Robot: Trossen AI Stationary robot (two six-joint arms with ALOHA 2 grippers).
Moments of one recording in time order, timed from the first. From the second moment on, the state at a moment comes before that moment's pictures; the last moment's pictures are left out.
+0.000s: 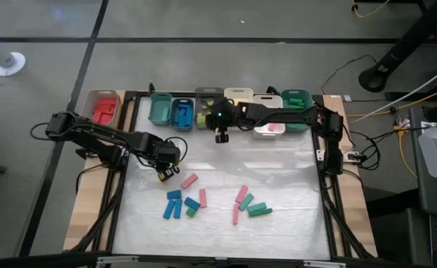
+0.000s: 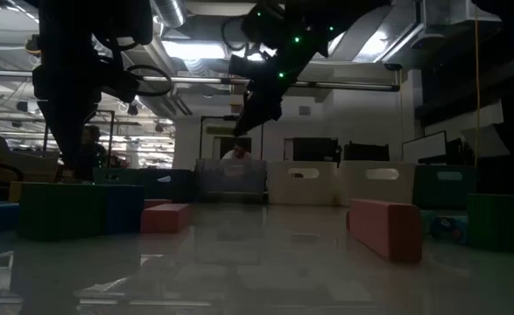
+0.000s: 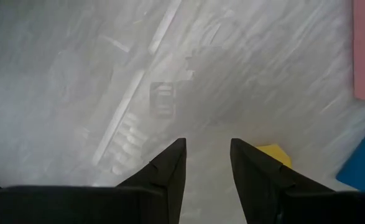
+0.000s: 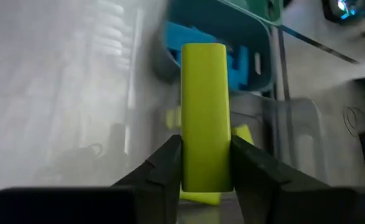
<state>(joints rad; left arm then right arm) -0.10 1.31 0.81 -0.99 -0.16 -0.65 -0.25 1.97 1.59 -0.40 0.17 -0.53</state>
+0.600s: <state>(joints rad) -0.11 1.31 0.81 -0.99 -0.06 -0.68 -0.34 2.00 1.59 -0.36 0.17 -0.52</state>
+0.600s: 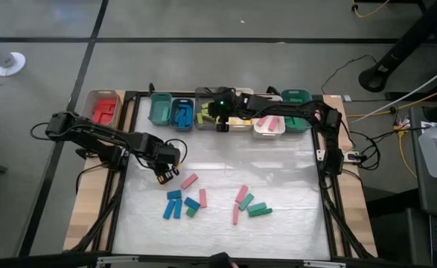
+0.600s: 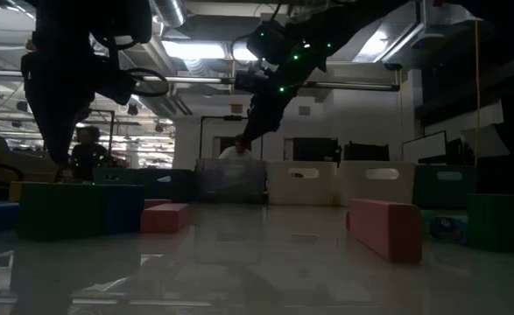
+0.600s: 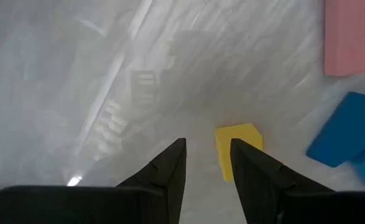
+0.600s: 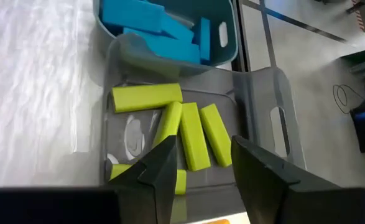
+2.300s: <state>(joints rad) -0.16 1.43 0.81 -0.93 0.05 -0.83 -0.33 2.00 1.59 -0.47 0.17 -0.52</state>
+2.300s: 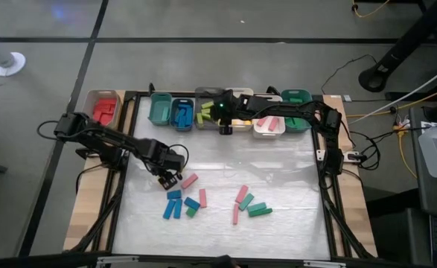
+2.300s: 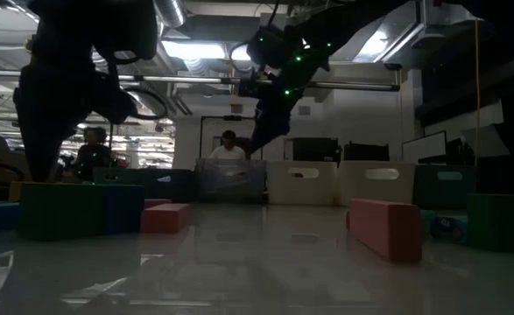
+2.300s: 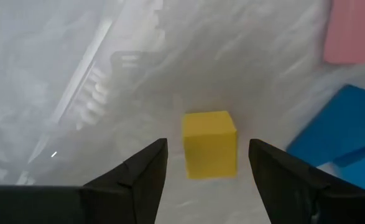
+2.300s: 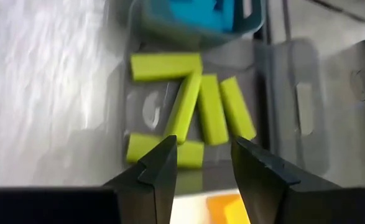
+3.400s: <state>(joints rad) -0.11 1.43 0.69 -0.66 0.03 -0.73 -0.33 1.69 1.59 -0.93 0.24 -0.37</state>
